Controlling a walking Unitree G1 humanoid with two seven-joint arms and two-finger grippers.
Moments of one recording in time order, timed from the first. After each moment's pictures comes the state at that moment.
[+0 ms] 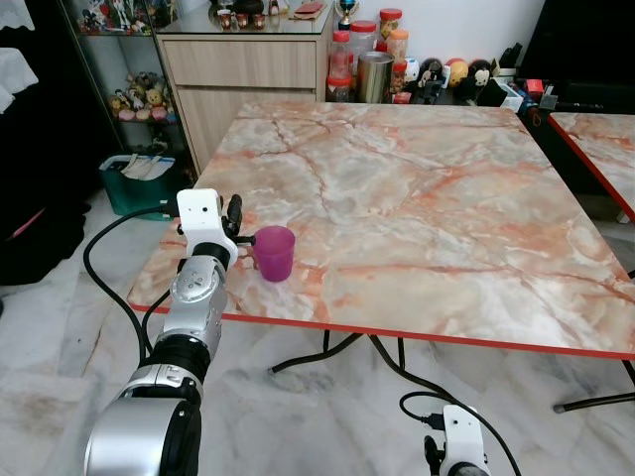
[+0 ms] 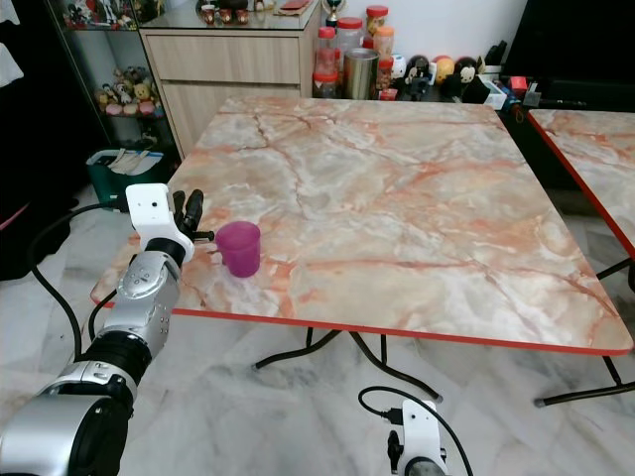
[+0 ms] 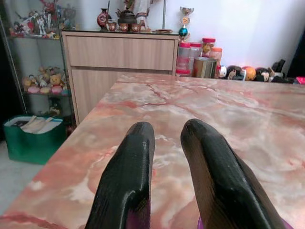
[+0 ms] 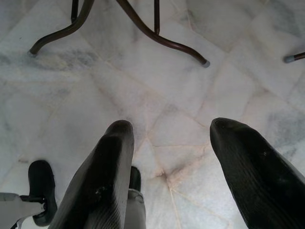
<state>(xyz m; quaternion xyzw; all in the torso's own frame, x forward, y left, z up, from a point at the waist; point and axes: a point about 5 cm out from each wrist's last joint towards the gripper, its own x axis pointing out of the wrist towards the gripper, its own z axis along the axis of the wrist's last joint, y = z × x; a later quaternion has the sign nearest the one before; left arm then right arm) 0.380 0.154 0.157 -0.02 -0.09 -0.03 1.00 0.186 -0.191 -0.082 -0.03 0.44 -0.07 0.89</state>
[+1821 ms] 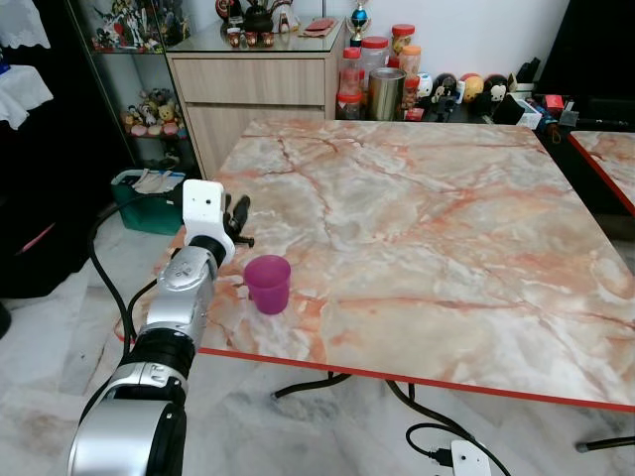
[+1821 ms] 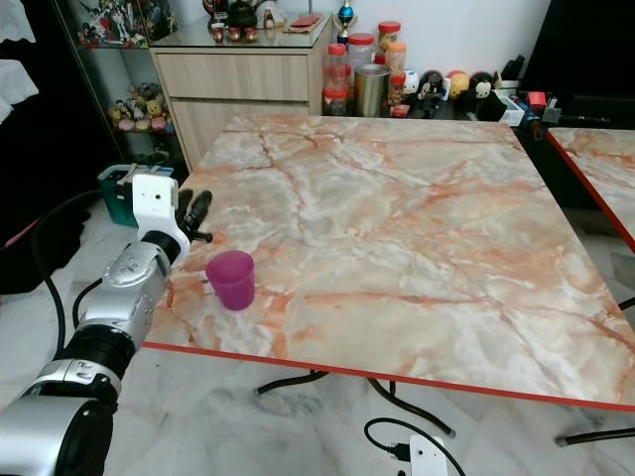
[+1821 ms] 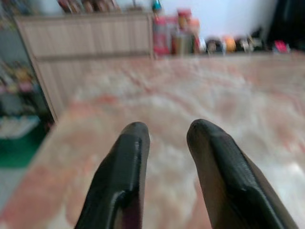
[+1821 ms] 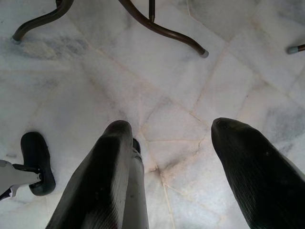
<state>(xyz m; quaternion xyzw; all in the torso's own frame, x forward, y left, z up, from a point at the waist) 0.379 0.160 0.154 0.00 -0.02 -0.12 0.99 0.146 -0.196 -0.098 -0.03 0.49 -0.09 0.87</state>
